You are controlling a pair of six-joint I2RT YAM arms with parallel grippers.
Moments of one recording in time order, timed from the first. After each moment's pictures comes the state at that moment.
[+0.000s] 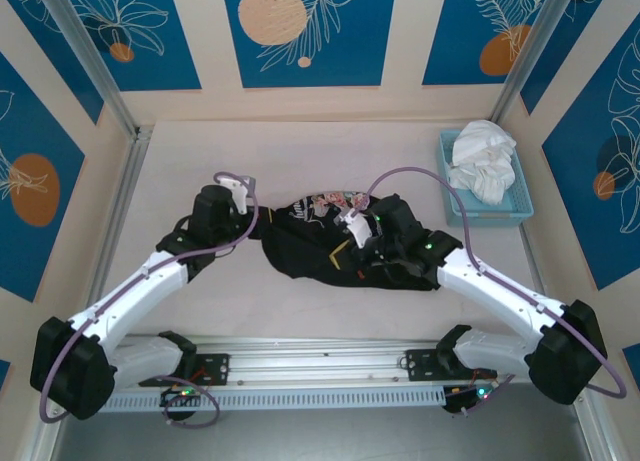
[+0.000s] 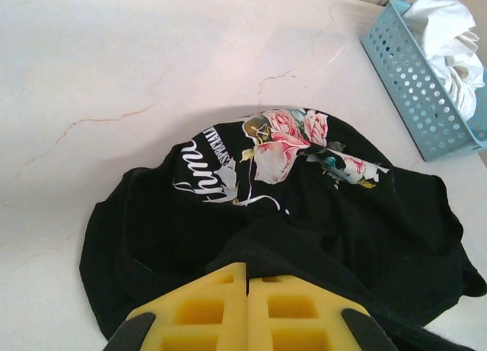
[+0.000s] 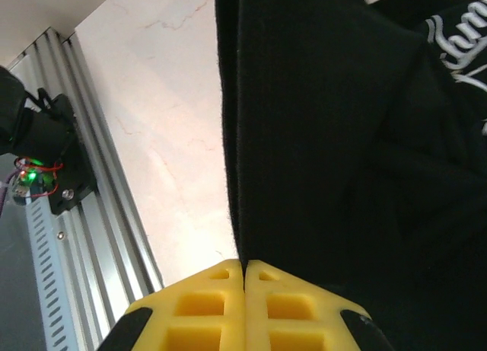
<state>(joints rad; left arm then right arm) -0.48 1.11 0.77 -0.20 0.16 -0.44 0.69 1.14 0.81 -0.43 -0.50 0.06</state>
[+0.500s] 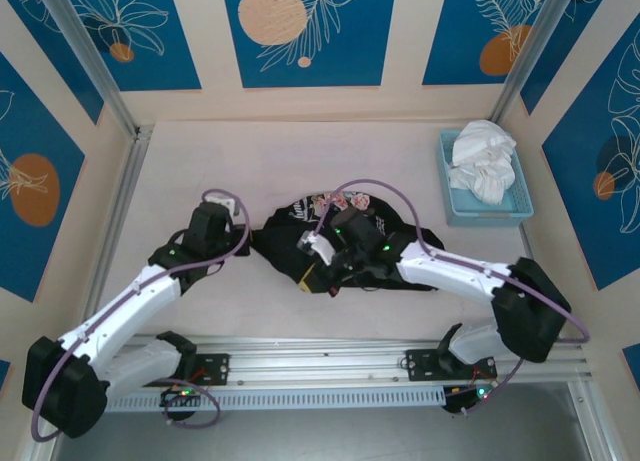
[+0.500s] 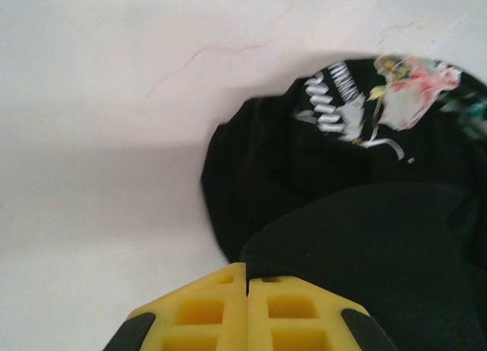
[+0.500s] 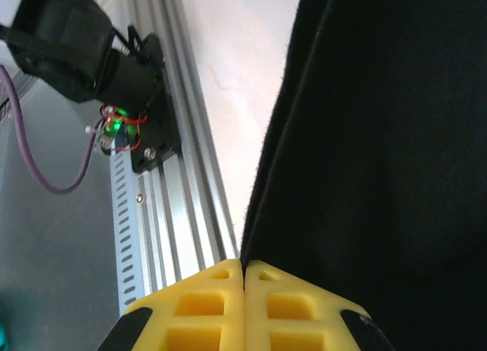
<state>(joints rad) -0.48 1.00 0.66 -0.42 -0.04 -0.47 0.87 1.42 0.84 -0.27 -0.68 0.11</state>
